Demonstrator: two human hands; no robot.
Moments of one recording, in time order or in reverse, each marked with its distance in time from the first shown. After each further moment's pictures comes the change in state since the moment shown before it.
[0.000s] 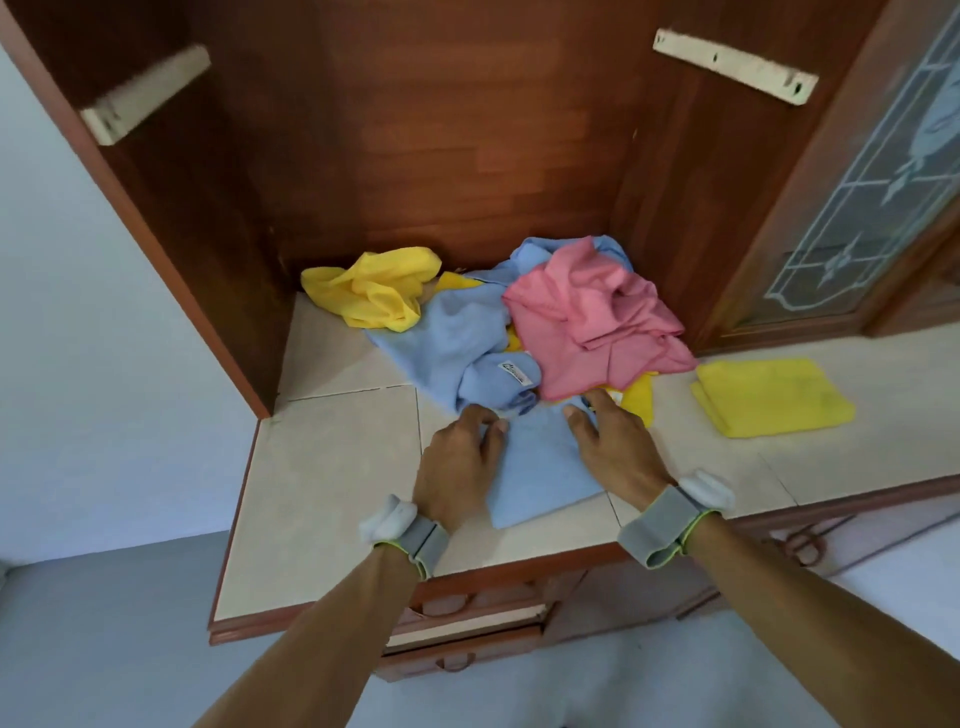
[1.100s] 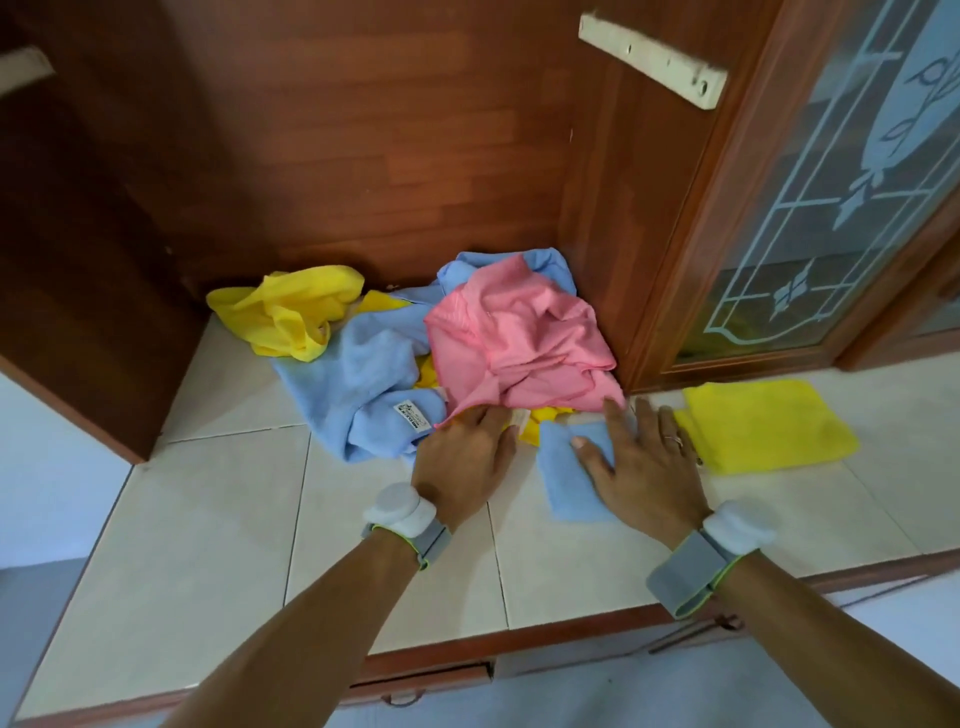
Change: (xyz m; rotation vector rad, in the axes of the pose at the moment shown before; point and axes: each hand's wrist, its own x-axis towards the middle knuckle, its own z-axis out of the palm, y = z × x) left_hand 0.085 0.059 0.102 0.545 0.055 0.251; right_hand 0.056 0.131 -0.053 -0.512 0.082 -0.030
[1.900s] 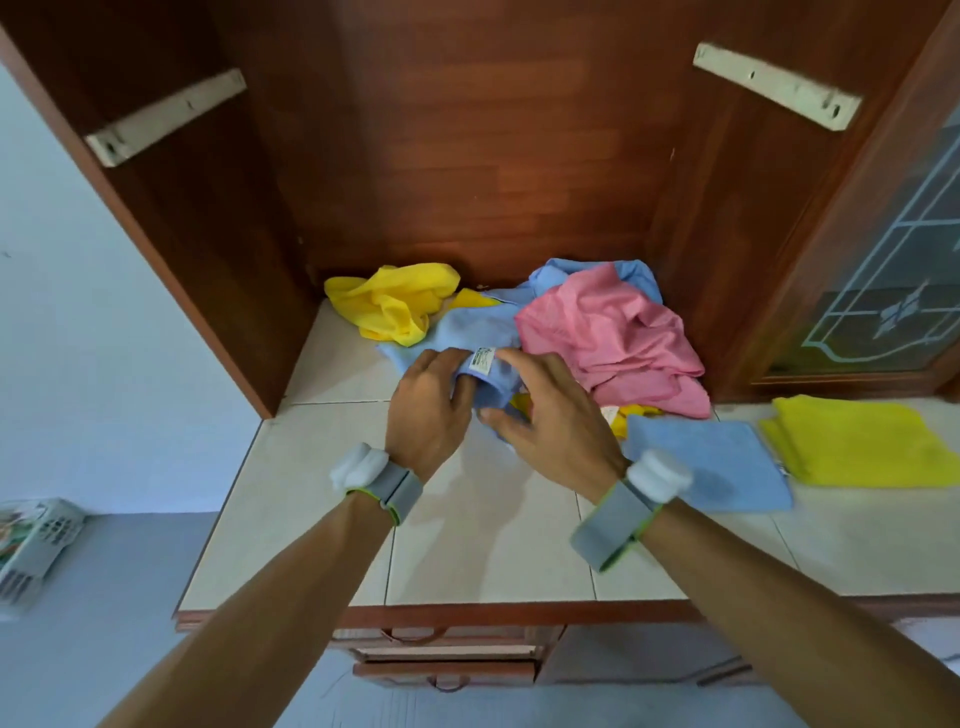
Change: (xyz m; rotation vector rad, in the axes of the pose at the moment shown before) left_hand -0.029 -0.092 -0.091 -0.327 0.264 -0.262; right_hand -0.004 -0.174 -0.058 0.637 0.026 -0.457
